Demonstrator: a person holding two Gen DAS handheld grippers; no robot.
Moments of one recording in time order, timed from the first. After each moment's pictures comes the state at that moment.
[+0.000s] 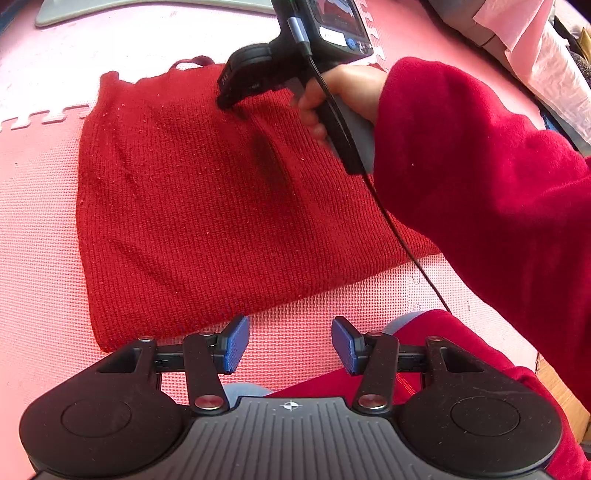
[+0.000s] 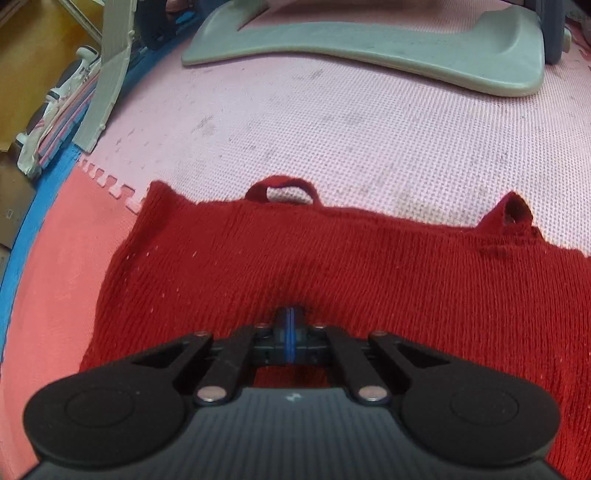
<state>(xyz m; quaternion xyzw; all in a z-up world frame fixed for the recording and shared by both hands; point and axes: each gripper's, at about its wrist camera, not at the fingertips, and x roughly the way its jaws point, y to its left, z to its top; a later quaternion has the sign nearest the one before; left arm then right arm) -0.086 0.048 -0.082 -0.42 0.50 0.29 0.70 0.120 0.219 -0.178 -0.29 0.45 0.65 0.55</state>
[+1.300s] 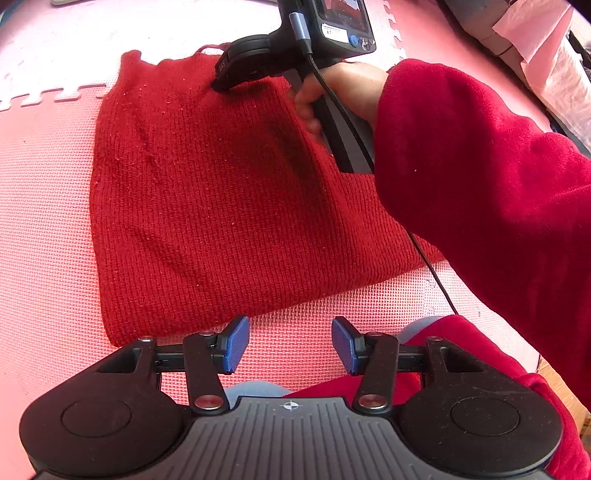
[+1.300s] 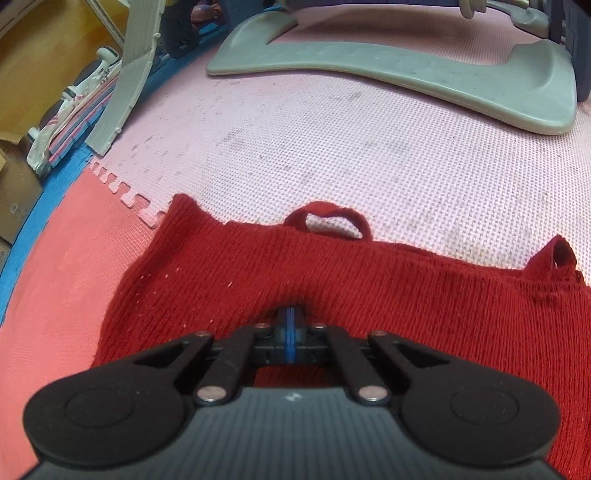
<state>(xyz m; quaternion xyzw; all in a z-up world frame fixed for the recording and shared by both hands) -0.105 0.055 -0.102 -0.44 0.50 0.30 0.68 0.090 0.231 -0.191 -0.28 0.42 0.66 0.55</state>
